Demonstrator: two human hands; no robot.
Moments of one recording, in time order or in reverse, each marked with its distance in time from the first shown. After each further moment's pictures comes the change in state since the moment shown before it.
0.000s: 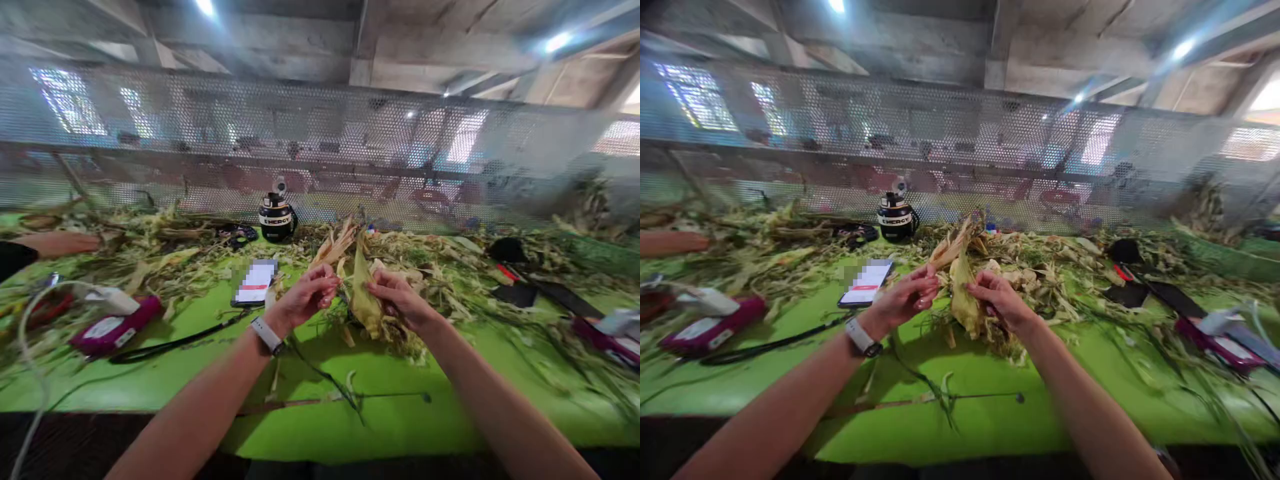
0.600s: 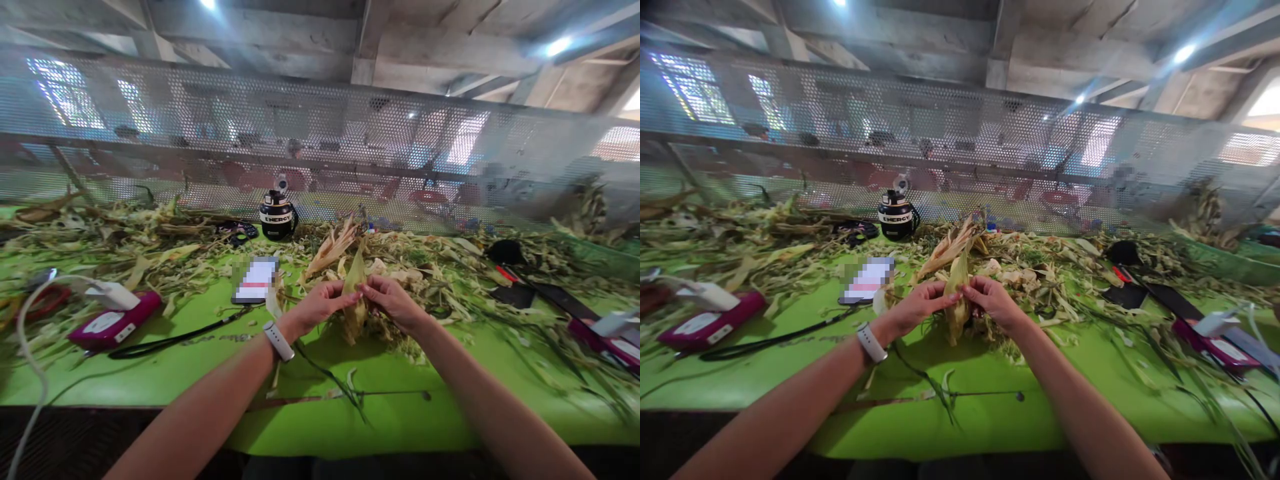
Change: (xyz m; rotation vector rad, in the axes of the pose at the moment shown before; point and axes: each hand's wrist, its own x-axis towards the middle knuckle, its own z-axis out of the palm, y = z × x) left_hand 0.004 -0.022 0.009 0.346 -0.001 -0.012; right_hand 0.005 0.011 0.009 -0.097 -0.002 -0.004
